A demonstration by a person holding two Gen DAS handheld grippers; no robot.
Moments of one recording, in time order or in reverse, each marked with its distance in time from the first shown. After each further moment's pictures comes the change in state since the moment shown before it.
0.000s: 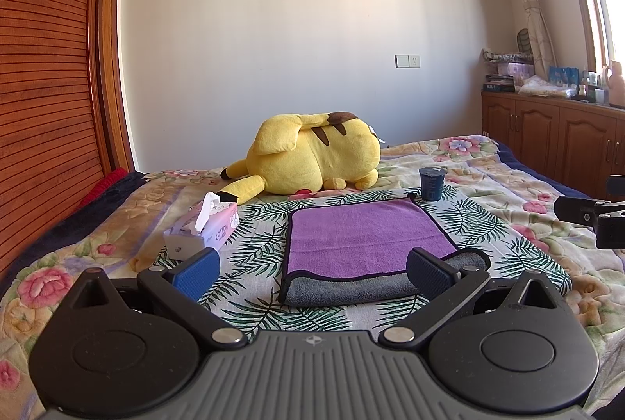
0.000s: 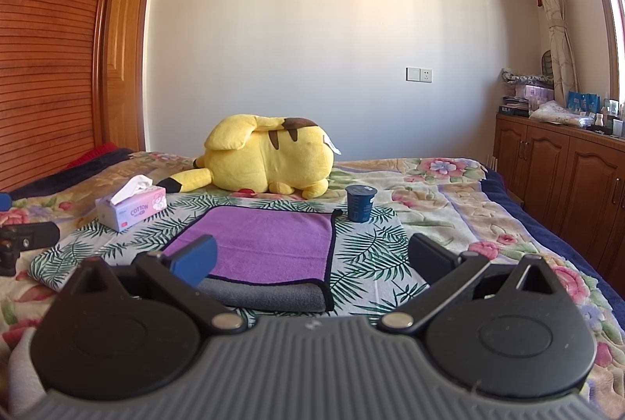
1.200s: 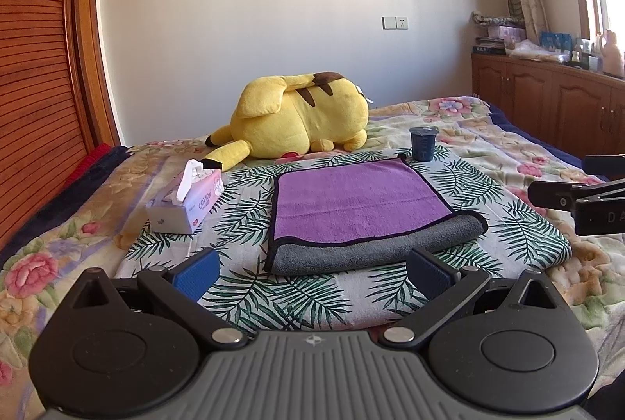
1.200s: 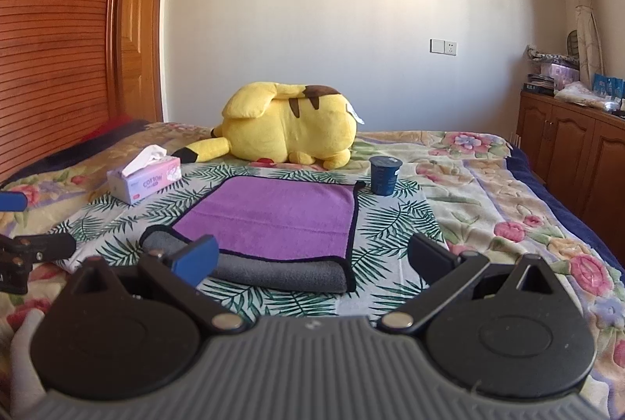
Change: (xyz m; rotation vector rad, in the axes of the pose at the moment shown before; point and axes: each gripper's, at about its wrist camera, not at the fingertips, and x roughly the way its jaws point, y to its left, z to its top) left arm 0.023 -0.004 -0.006 0.039 0.125 -0.037; right arm 0.029 0.006 -0.004 -0.018 0.101 0.069
